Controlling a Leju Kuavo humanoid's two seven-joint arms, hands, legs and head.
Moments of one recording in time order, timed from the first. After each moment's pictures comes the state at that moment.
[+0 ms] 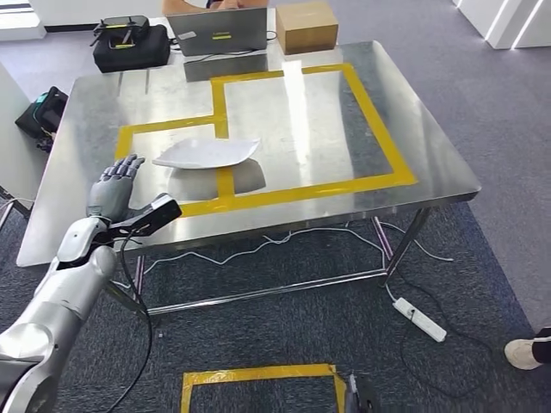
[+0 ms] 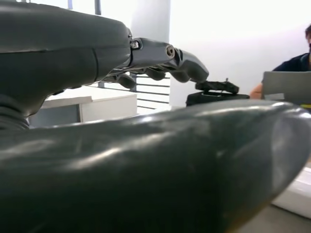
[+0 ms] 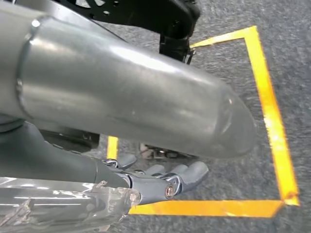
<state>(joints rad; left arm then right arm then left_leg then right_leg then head) -0.65 0.11 -0.30 -0.71 -1.04 0.35 -0.11 -0.17 0.28 -1.00 -0.20 1.03 -0.05 -0.20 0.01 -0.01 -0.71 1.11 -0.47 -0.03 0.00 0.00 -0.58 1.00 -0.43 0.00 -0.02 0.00</state>
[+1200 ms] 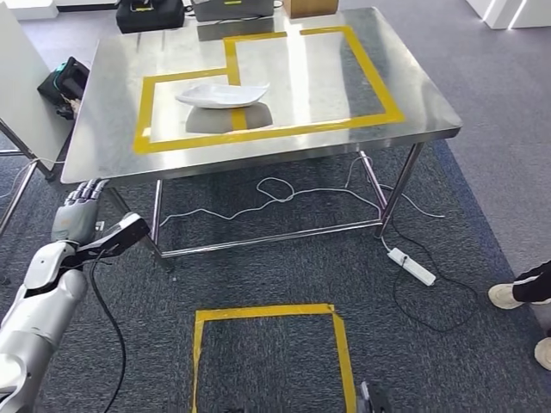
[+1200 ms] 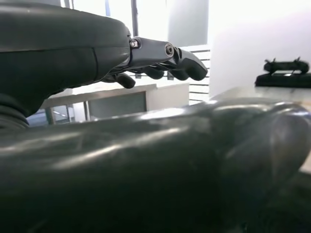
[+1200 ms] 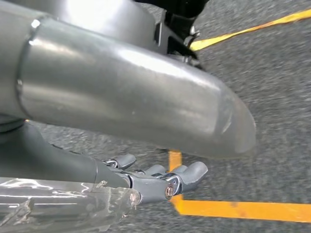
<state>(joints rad) -0.49 0.22 -0.23 -0.82 -1.01 0.34 -0.11 -0.15 0.22 -0.98 -0.20 1.03 0.01 -0.21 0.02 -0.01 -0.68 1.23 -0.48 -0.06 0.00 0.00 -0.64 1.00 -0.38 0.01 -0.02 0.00</state>
